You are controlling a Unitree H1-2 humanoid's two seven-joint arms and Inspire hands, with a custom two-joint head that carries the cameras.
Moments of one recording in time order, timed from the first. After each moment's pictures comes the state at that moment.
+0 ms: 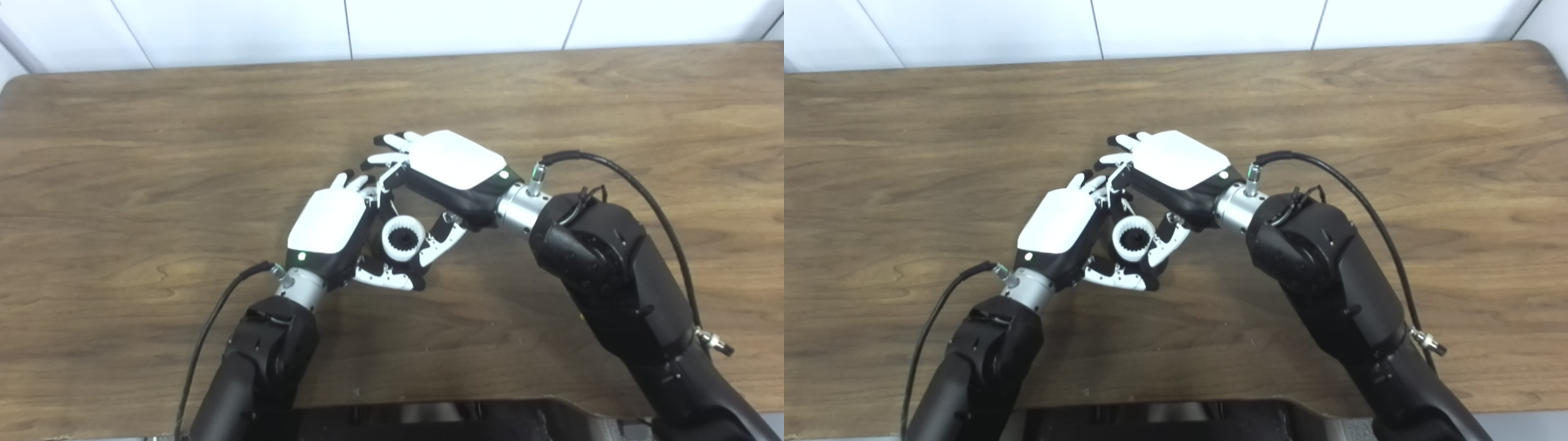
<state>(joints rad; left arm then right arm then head) 0.00 0.13 -0.39 -0.33 1.08 0.14 -0.29 -0.34 -0.23 0.42 -0.45 -0.85 0.11 0.72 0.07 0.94</state>
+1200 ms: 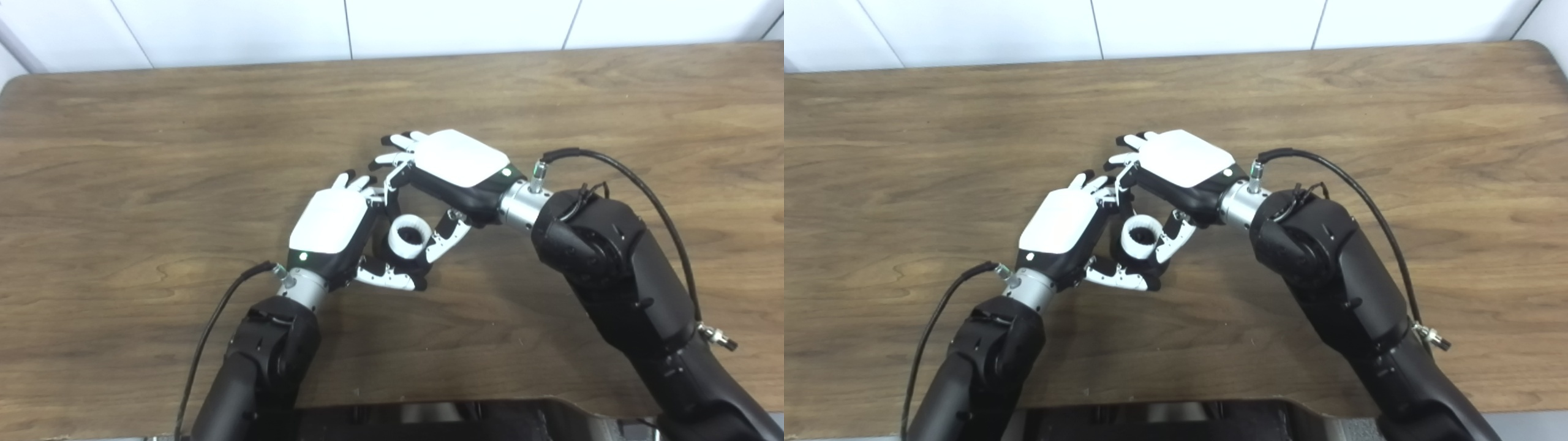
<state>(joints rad) 0.00 0.13 -0.39 -0.33 1.09 0.14 -0.29 -0.35 -0.25 0.42 -0.41 -0.86 0.08 0.71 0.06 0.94</state>
